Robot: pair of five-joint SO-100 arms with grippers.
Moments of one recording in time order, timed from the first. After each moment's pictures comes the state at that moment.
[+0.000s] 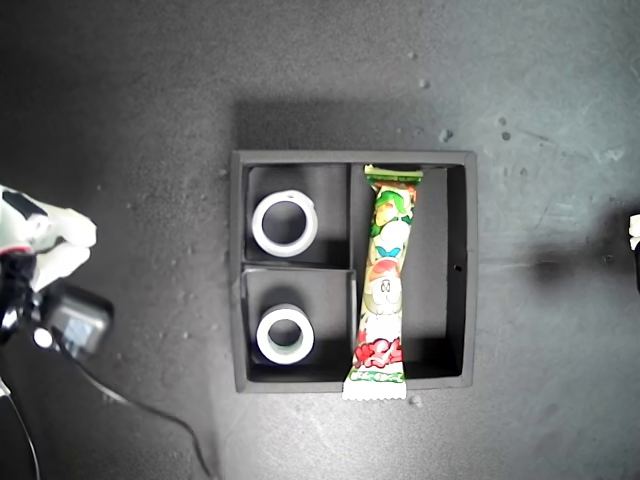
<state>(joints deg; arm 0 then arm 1) 2.2 165.8 159.1 70.0 -74.2 -4.1 181.8 178.2 73.9 88.0</state>
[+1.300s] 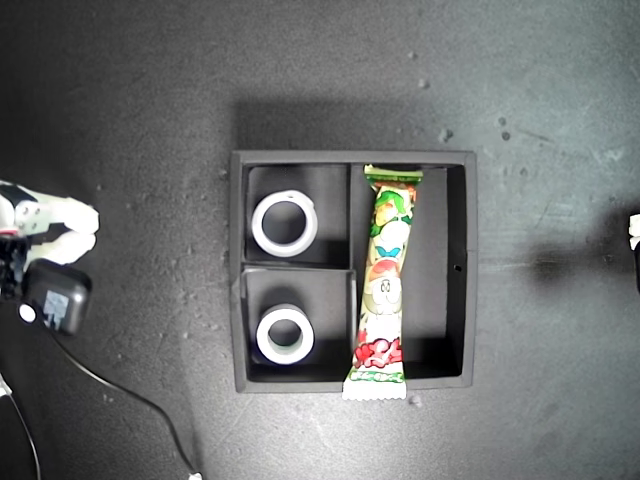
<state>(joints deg) -0.7 191.1 176.5 77.7 -74.9 -4.1 181.8 178.2 73.9 88.0</state>
